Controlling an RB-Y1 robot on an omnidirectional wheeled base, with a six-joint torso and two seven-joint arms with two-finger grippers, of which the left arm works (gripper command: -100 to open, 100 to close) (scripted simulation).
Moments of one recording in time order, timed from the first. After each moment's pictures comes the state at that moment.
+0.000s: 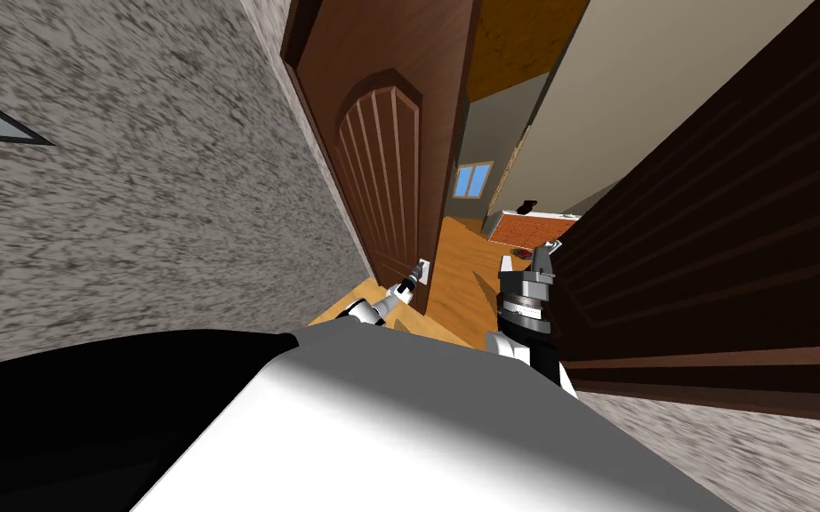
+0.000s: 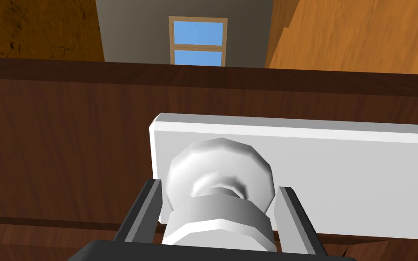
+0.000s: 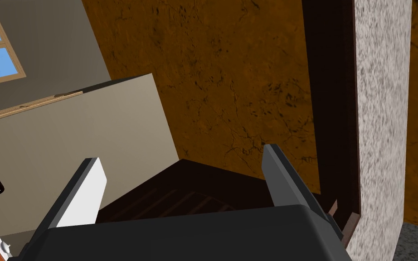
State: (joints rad) arm -0.56 0.01 -0.33 -0.55 0.14 -0.54 0.10
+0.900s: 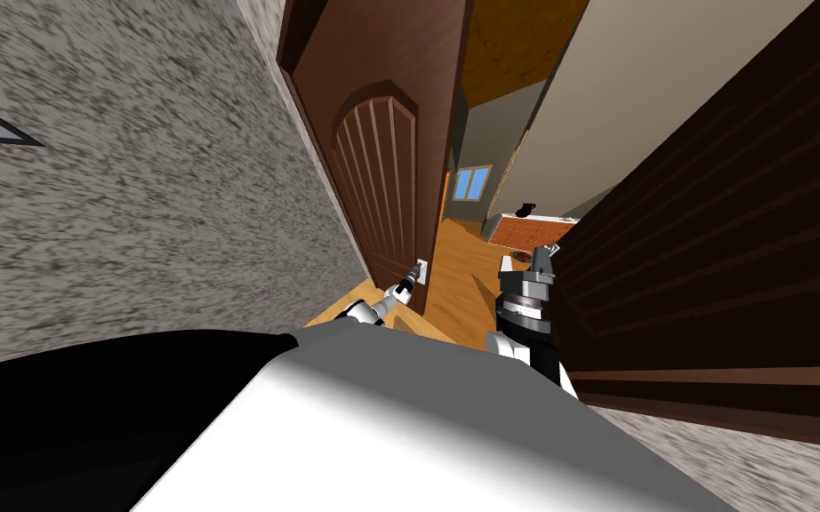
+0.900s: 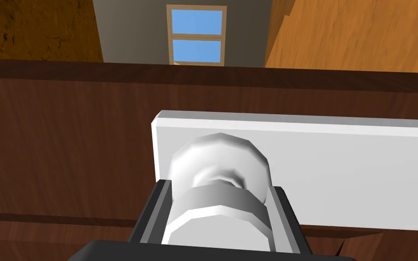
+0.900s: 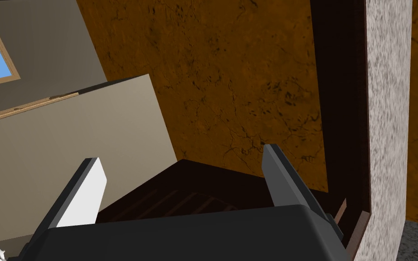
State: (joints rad) arm -0.55 0.02 -0.31 -0.55 0.14 -0.52 0.08
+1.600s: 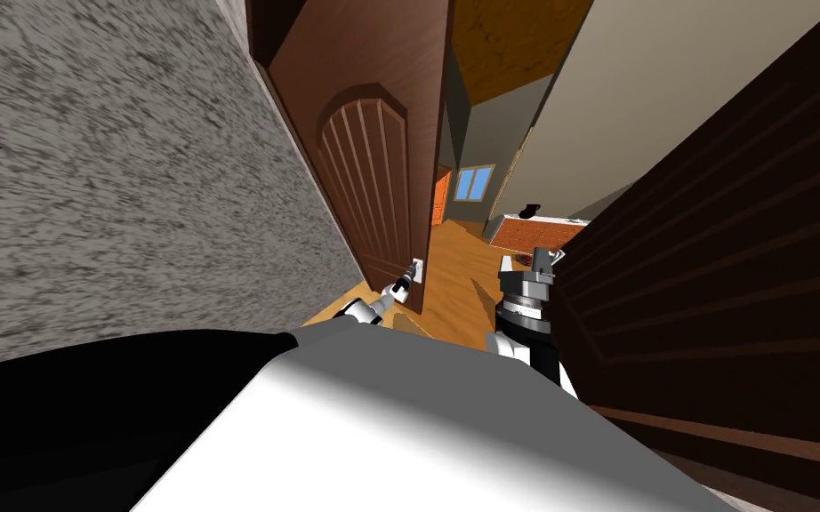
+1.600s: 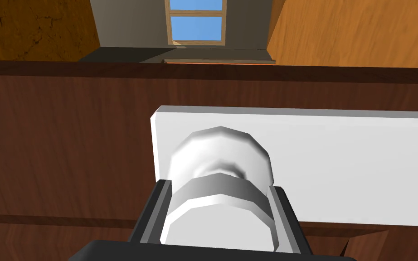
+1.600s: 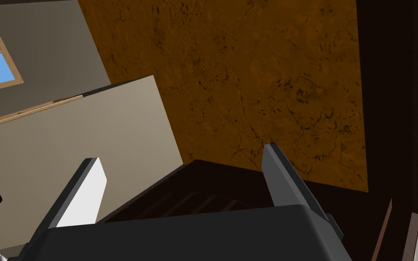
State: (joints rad) arm -0.56 0.05 -0.26 -0.52 0.16 -0.54 0.07
